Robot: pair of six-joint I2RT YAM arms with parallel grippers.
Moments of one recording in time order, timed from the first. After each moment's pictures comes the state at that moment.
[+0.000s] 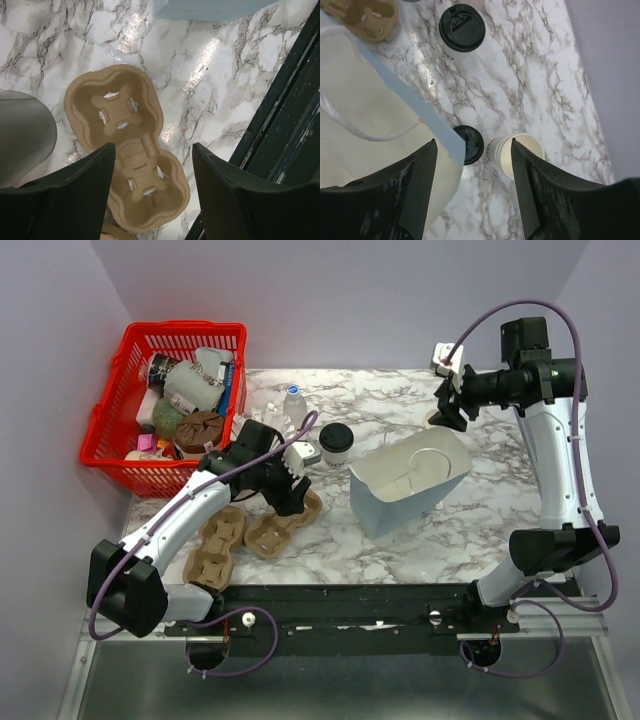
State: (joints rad) left arm -0.48 1.30 1.06 -0.71 0.52 0.36; right arm 0.09 1.60 2.05 -1.34 -0.72 -1.04
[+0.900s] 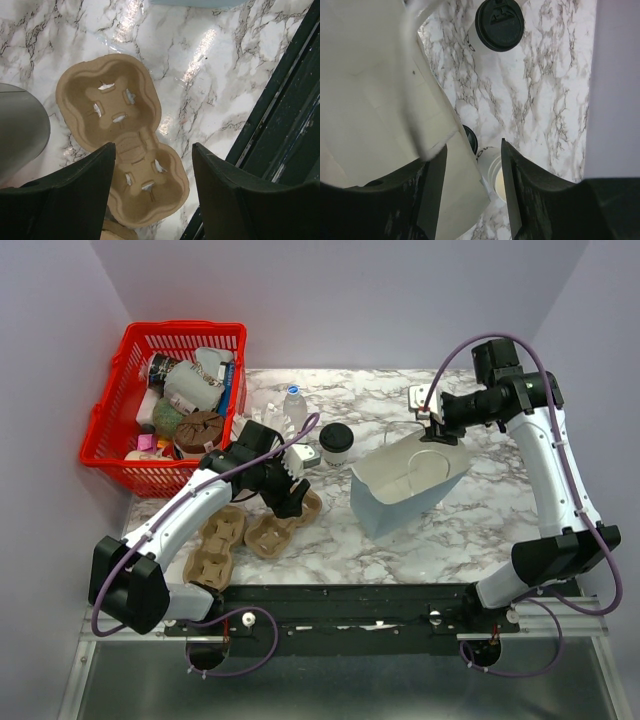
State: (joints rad) left arm -0.47 1.32 1.06 -0.75 0.52 0.38; right arm 0.18 1.56 1.86 -1.34 -0.69 -1.39
